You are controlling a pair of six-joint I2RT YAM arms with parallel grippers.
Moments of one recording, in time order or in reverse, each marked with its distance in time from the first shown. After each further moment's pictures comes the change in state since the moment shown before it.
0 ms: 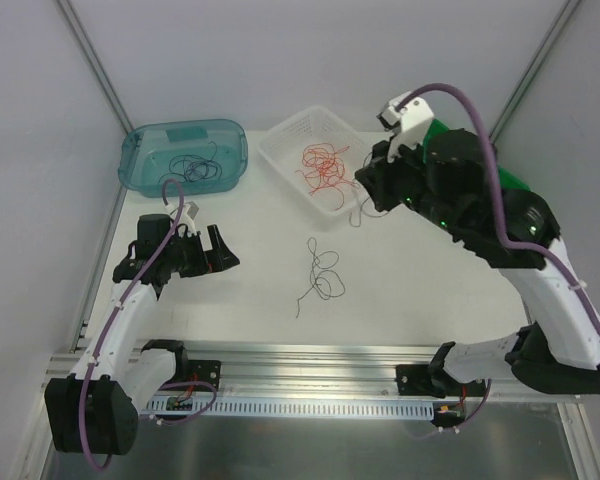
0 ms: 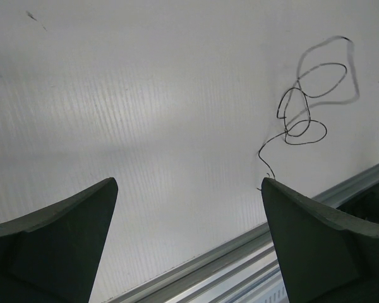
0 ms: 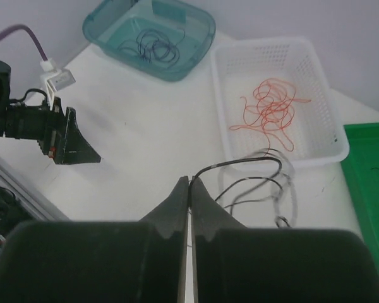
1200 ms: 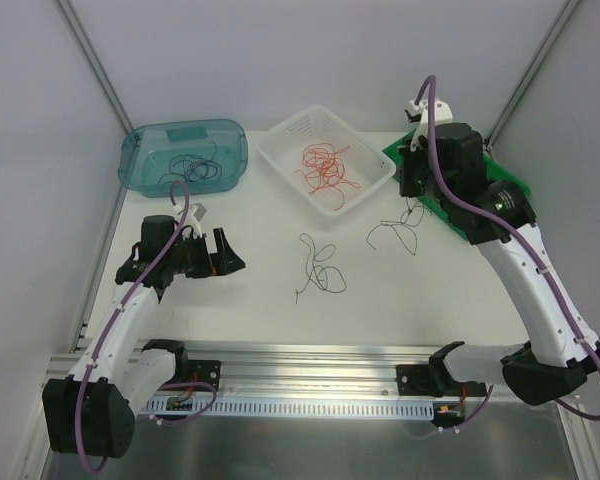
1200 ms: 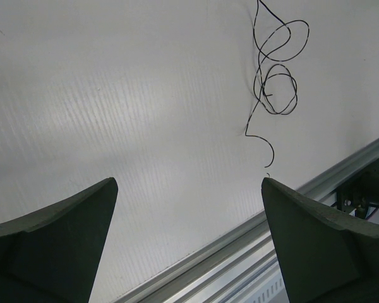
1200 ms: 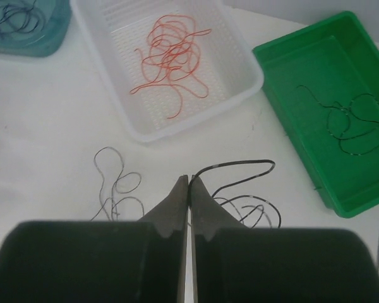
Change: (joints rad) left arm -0.040 -0.012 -0.017 0.026 0.049 0.015; right arm -0.368 -0.084 -0.328 0.102 -0.025 -0.008
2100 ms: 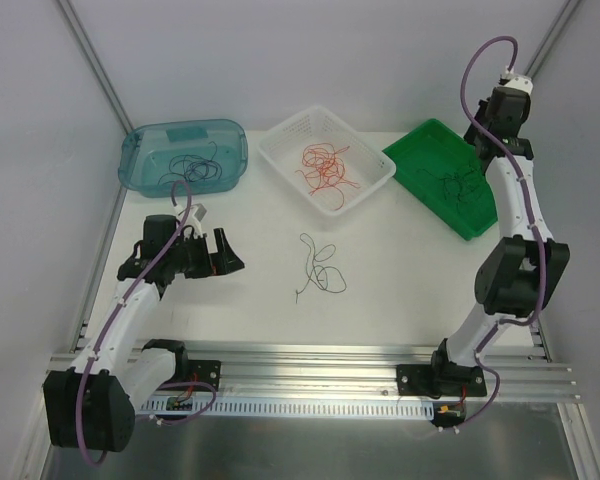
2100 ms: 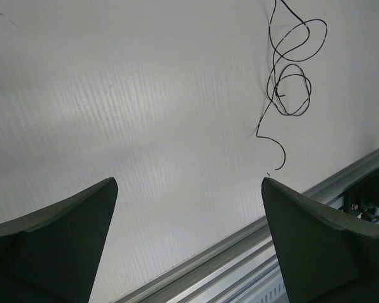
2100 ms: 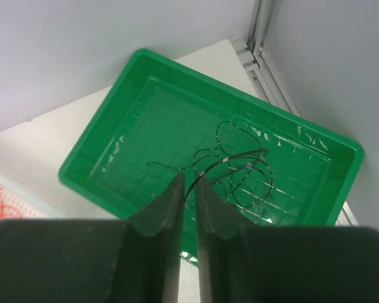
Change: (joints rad) left arm 0.000 0.030 0.000 -0.001 -0.027 0.004; right arm -0.668 0.472 0.034 0.520 -0.060 0.087
